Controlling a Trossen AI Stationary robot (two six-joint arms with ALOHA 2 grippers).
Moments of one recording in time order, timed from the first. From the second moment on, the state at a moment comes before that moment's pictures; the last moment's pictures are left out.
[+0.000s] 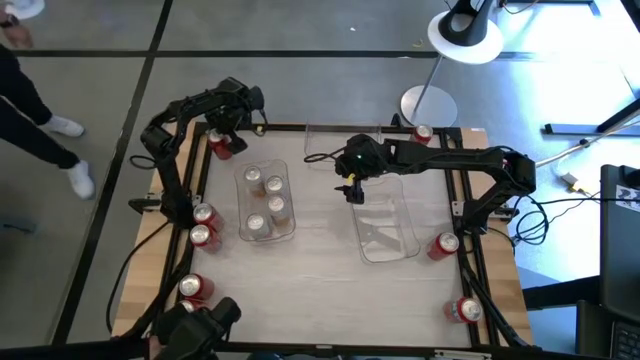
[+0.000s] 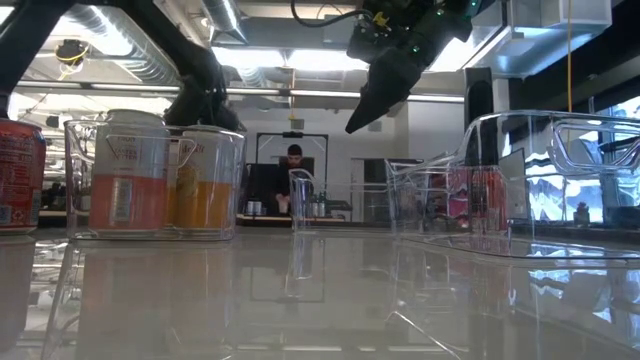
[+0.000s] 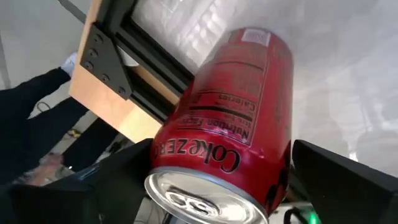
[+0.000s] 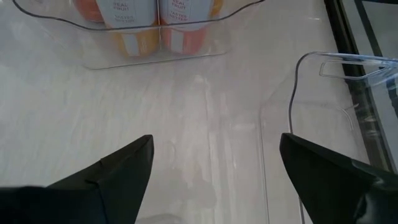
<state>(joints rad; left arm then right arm) 0.98 1.87 1.41 -1.44 -0.44 0.16 -0.24 1.61 1.26 -0.46 -0.07 -0.27</state>
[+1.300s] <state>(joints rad) 0.69 1.55 1.72 -1.43 -0.34 0.17 -0.24 1.61 1.31 -0.35 0.29 -0.27</state>
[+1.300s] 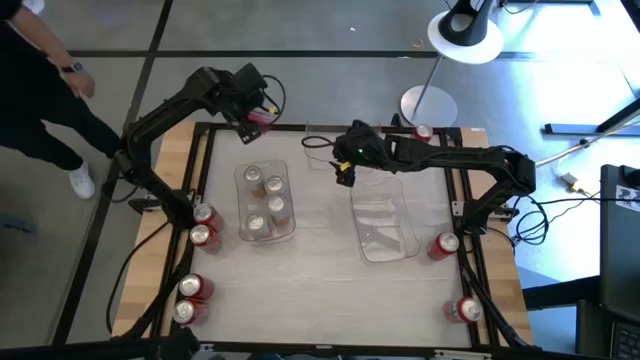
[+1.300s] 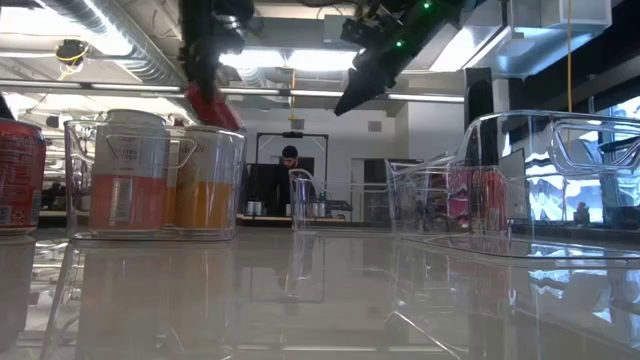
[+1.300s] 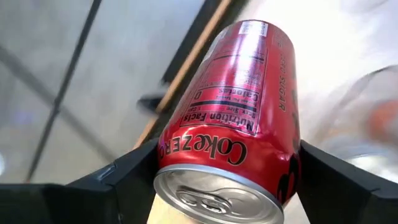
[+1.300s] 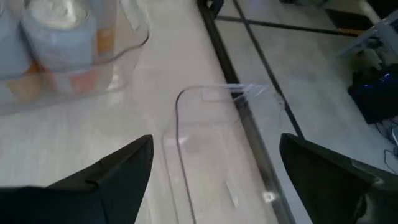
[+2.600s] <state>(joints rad) 0.45 1.60 1.72 -0.87 0.00 0.26 -0.31 1.60 1.27 -0.12 0.04 -0.32</state>
